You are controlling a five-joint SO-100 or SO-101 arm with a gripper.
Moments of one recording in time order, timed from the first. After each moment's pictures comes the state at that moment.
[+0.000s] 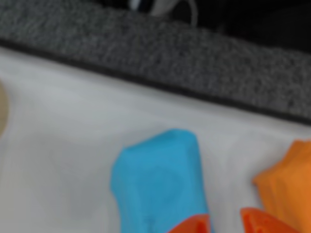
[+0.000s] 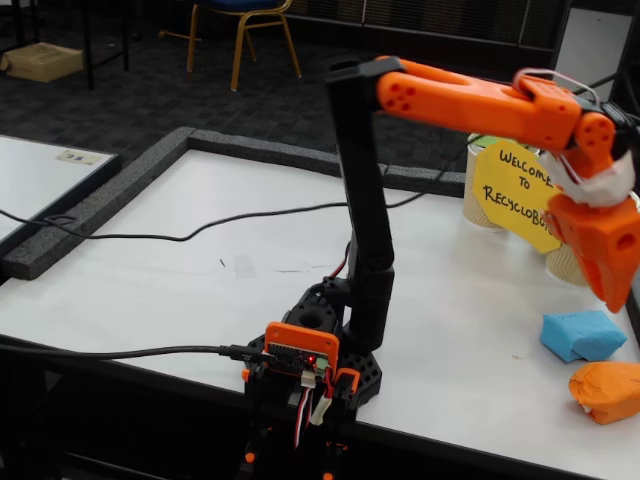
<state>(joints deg) 69.2 103.1 112.9 61.6 -99.8</state>
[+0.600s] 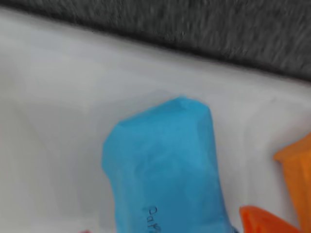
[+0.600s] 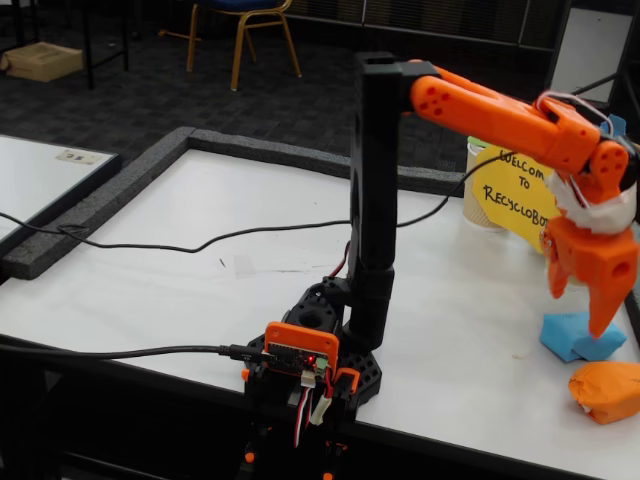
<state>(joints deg) 68.5 92.9 111.1 62.3 -100.1</state>
